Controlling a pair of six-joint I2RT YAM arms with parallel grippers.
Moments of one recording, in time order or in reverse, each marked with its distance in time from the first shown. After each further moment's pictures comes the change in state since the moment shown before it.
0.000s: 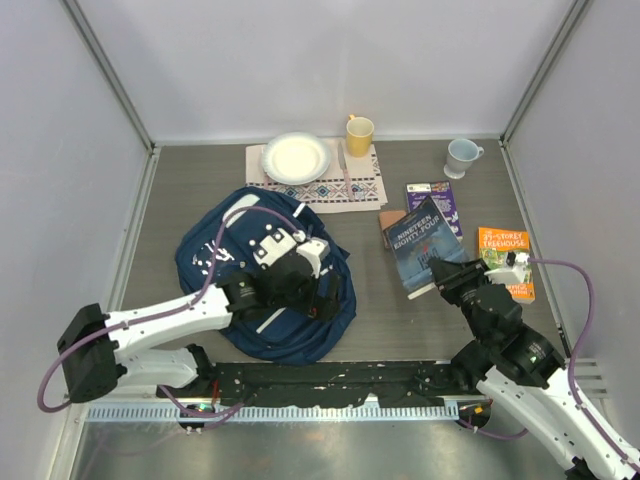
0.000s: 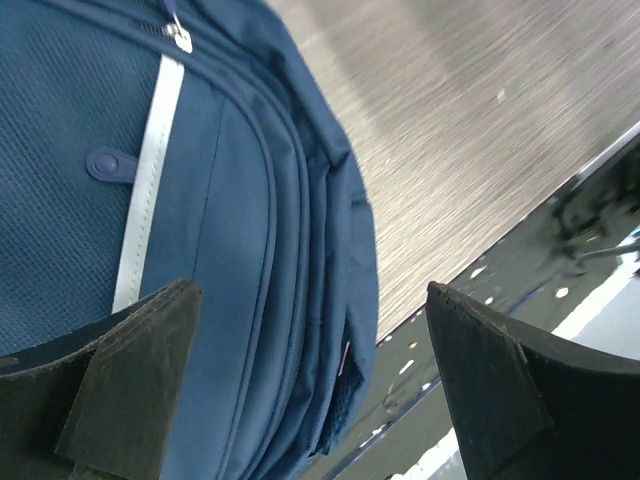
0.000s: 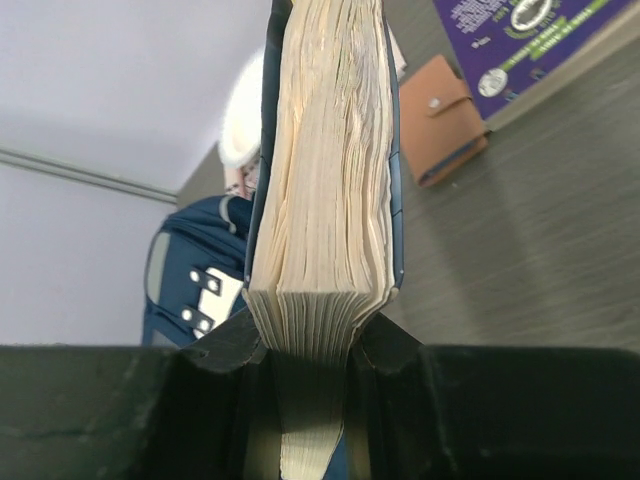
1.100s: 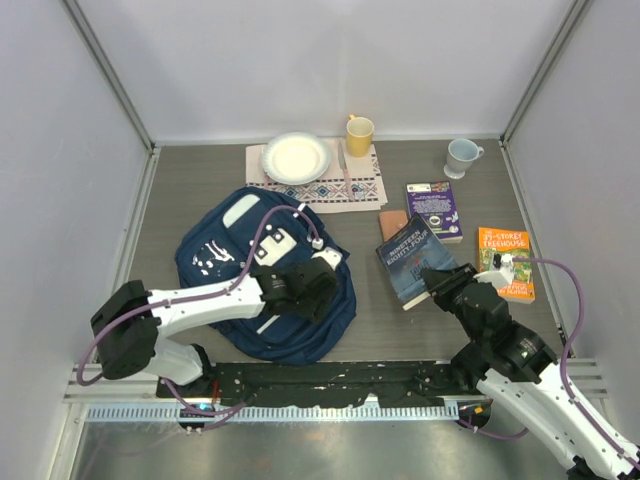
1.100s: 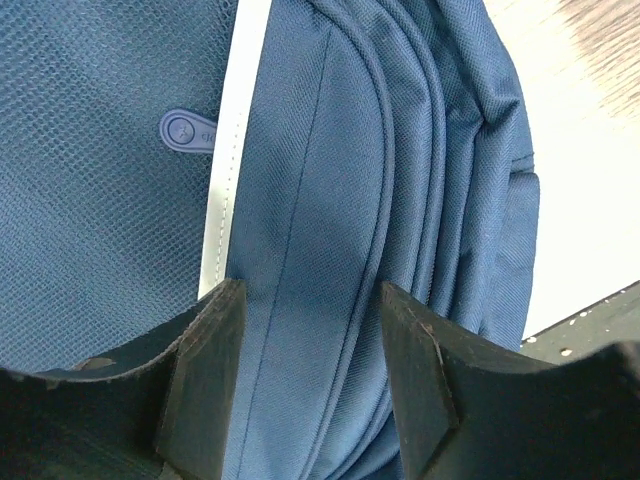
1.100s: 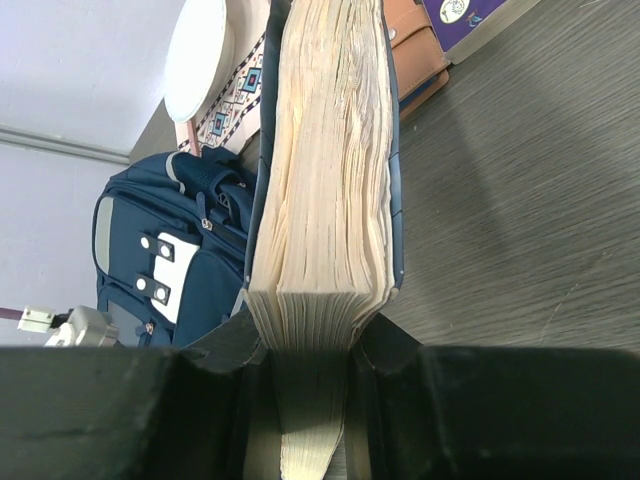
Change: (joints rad) left arm -0.074 0.248 0.127 -0.231 -0.179 0.115; right arm 0.000 0.028 -0.045 -0.097 -0.066 0.049
